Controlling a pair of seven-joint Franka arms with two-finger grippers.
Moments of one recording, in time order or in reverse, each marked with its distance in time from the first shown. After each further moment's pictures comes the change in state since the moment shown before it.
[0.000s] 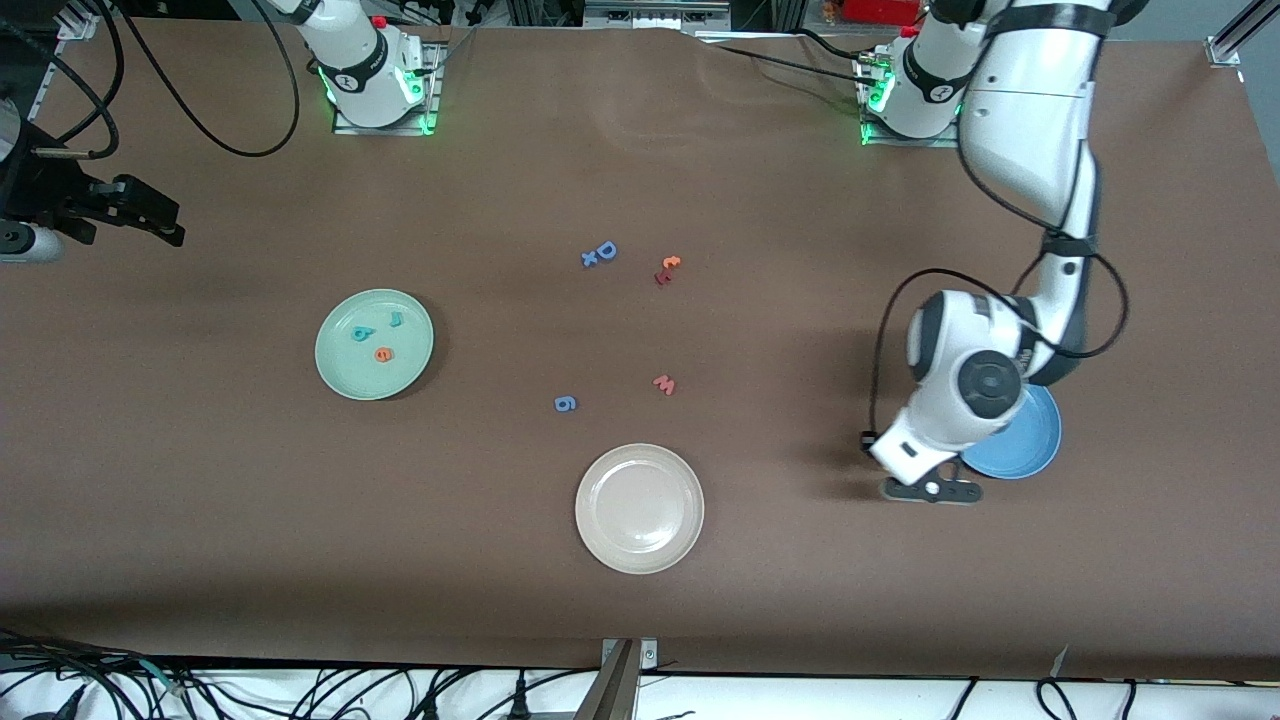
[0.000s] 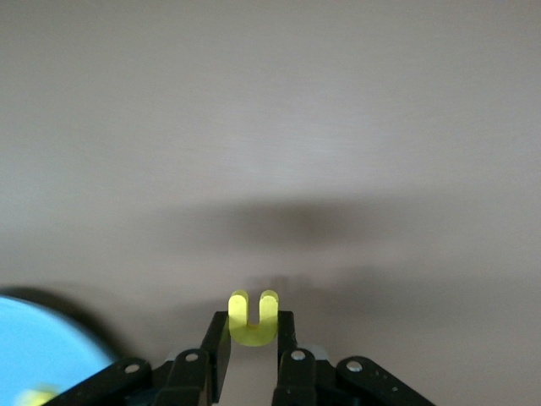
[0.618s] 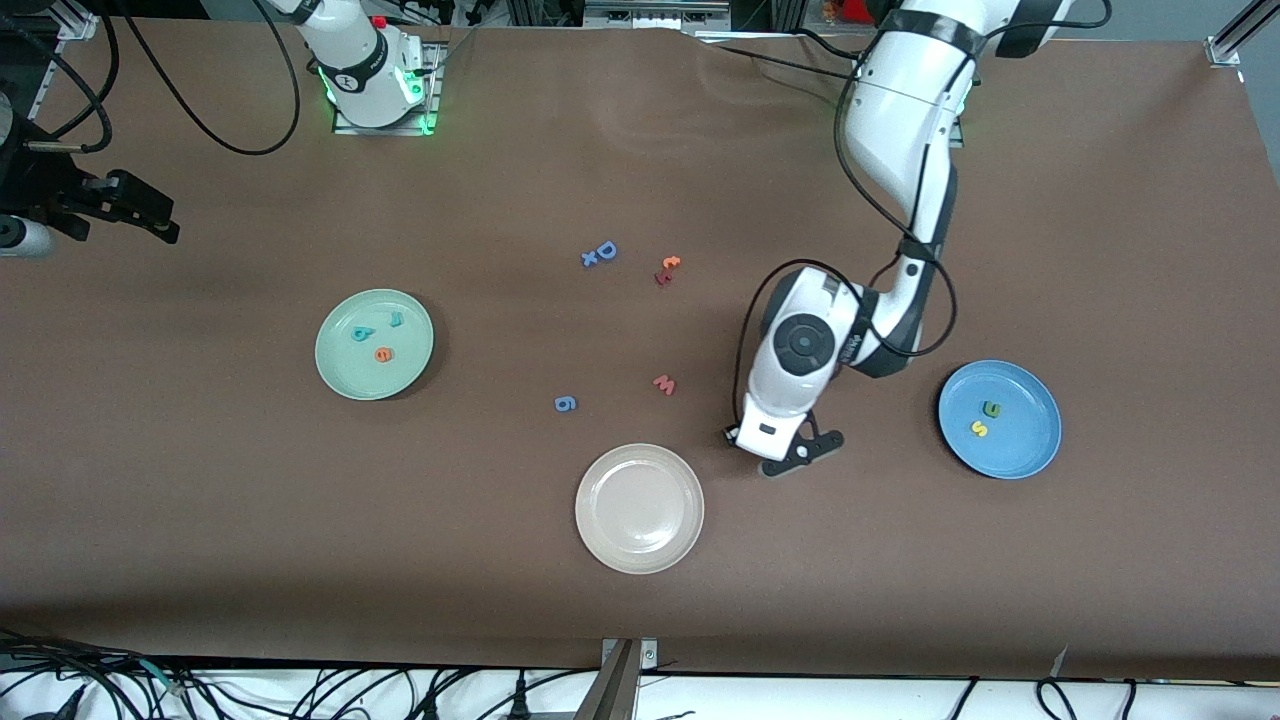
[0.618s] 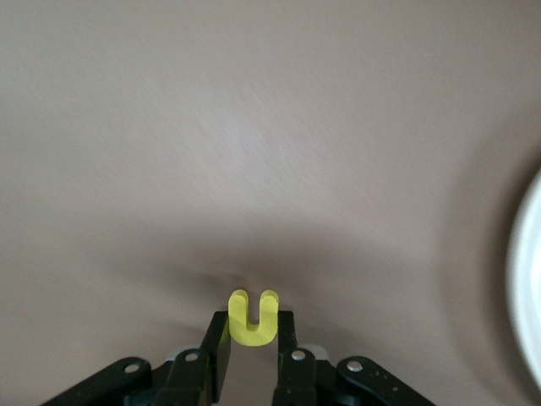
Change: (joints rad) left arm -0.244 0.120 -0.057 0.117 0.000 0.051 -0.805; right arm -0.002 -0.007 -0.001 0.000 -0.003 0.000 0.000
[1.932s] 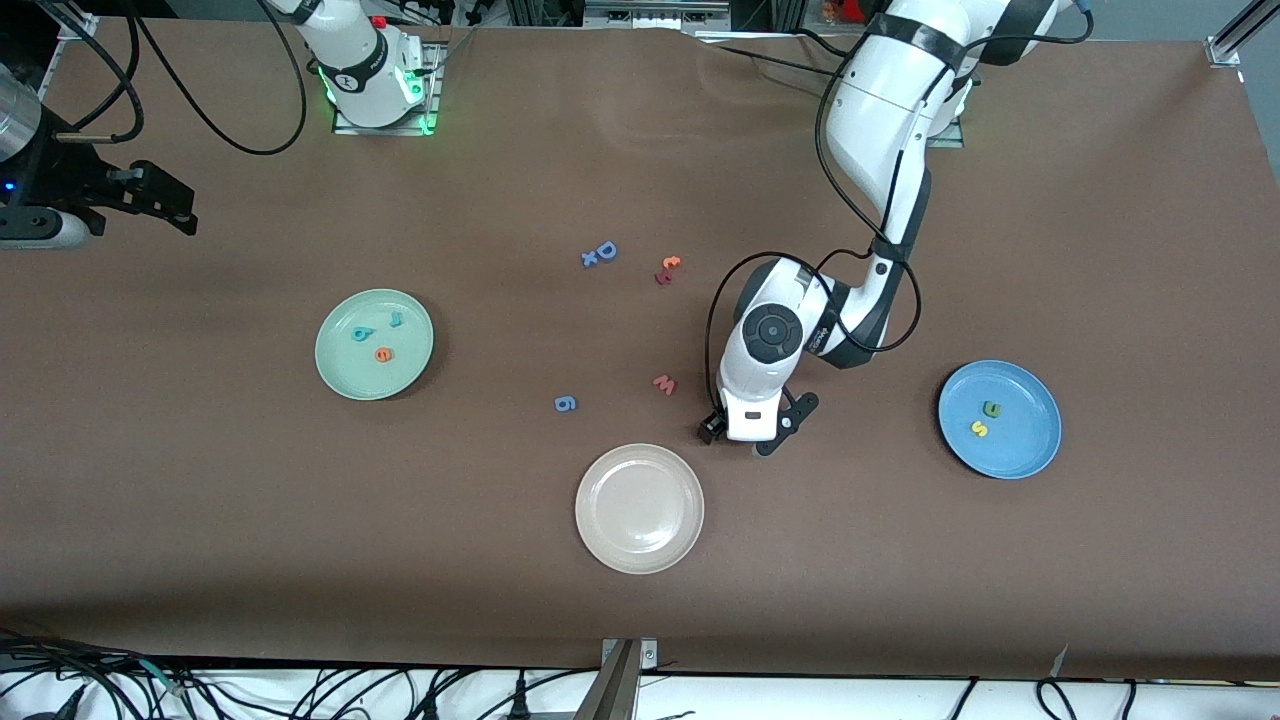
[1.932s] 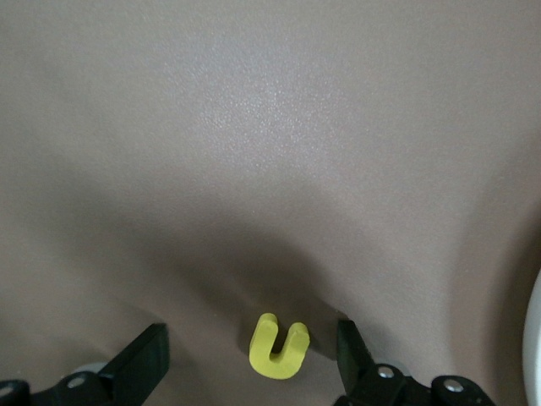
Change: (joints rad) left arm -0.034 0.039 -0.088 -0.018 0.000 0.056 -0.525; right arm 0.004 -0.004 0.041 0.011 -0.019 -0.028 -0.002
